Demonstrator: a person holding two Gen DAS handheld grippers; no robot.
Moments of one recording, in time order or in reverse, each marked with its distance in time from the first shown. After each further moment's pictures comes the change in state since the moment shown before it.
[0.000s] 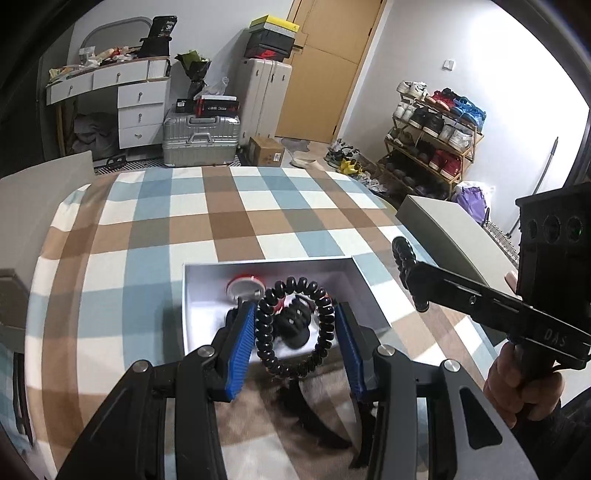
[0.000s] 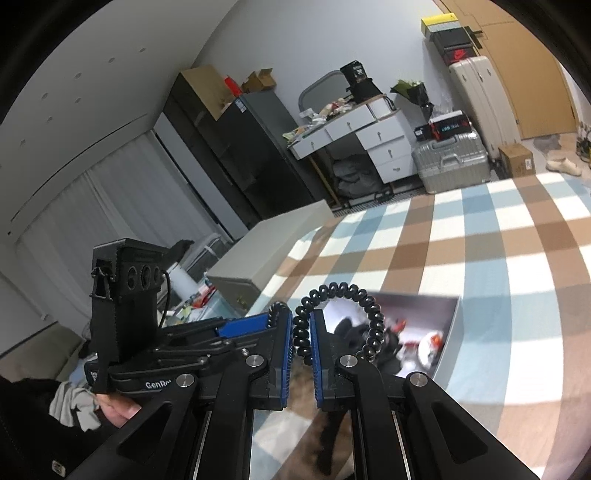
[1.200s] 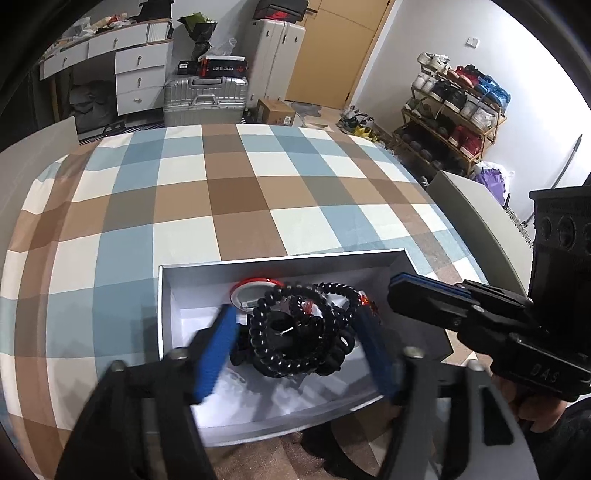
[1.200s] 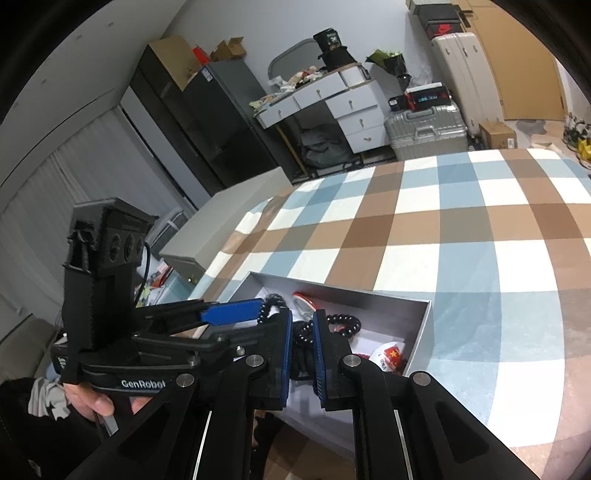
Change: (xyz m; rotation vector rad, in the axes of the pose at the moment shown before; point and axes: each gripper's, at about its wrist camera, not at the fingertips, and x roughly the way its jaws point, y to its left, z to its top) left arm 0.049 0.012 0.009 -0.032 0.138 0.015; right arm 0.049 -0.044 -0.004 0.020 0.120 -0.122
